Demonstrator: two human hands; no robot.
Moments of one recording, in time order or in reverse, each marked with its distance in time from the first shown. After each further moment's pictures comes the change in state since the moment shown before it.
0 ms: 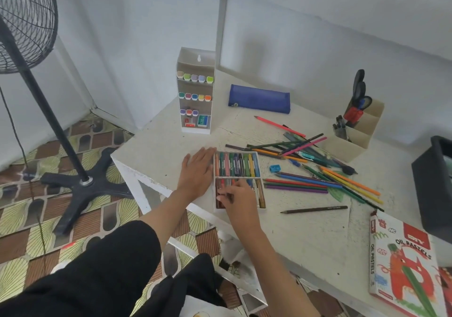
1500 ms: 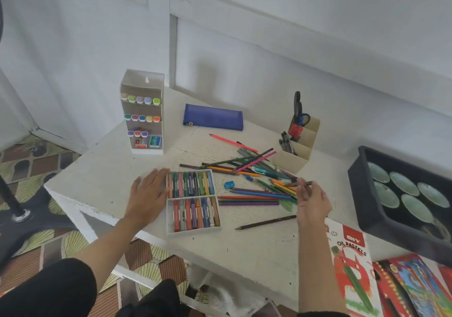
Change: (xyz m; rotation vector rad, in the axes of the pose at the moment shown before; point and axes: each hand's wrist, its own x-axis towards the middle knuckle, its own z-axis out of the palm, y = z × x) left_hand 0.002 -0.001 0.005 0.024 0.034 -0.010; right_hand 0.028 0.130 -0.182 1.394 0.928 0.588
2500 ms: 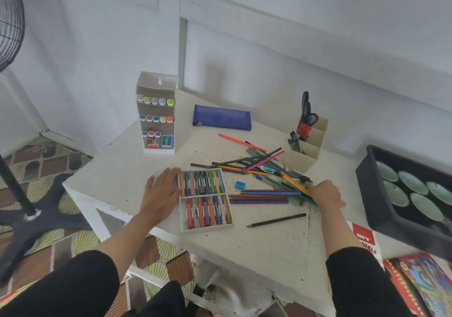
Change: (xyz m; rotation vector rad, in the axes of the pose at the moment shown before) left_hand 0.000 -0.006 -0.001 -0.065 -0.014 0.033; right_hand 0.081 0.002 -0.006 -1.747 0.055 -0.238
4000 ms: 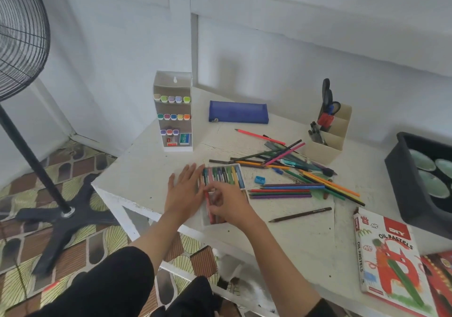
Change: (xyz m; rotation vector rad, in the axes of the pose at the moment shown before) left_hand -0.003 0.014 -0.001 0.137 -0.039 -0.025; right_hand -0.224 -0.115 0.072 0.278 -0.563 -0.987
